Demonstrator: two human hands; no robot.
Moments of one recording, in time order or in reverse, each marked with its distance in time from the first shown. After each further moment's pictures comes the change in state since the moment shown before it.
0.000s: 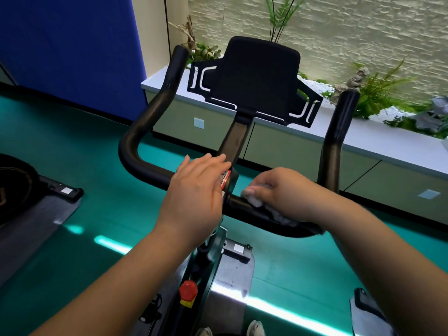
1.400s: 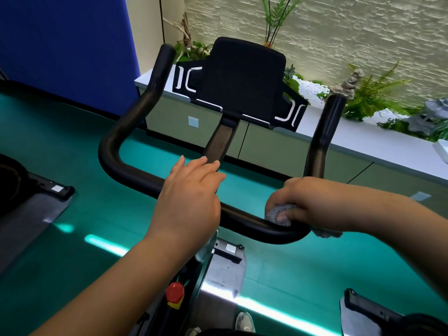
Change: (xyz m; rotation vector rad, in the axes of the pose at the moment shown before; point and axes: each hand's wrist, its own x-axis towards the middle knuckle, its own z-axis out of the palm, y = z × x) left_hand 0.006 0.031 0.004 0.254 -0.066 0.026; right_hand -0.031 0.035 -0.059 -0.391 -0.323 -0.134
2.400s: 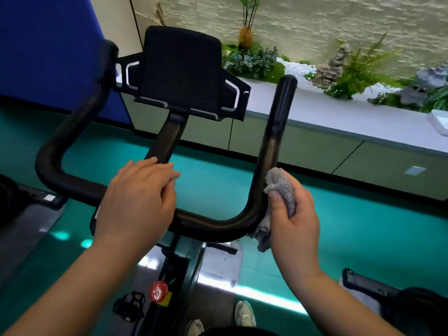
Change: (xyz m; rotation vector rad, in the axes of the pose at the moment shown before) left_hand 0.013 0.023 0.007 0.055 -0.036 -0.123; right_hand 0.000 0.038 0.109 0.935 1.337 0.207
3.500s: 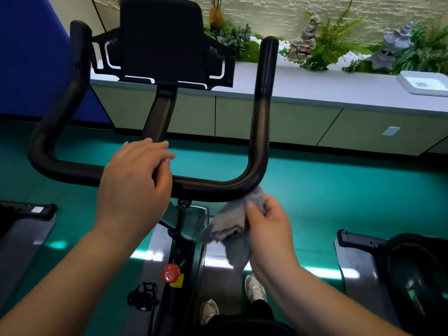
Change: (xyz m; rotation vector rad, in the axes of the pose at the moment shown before) left_hand -0.017 -0.016 -0.004 -0.148 0.087 0.131; right_hand -0.083 0.008 0.036 0.399 0.026 0.576
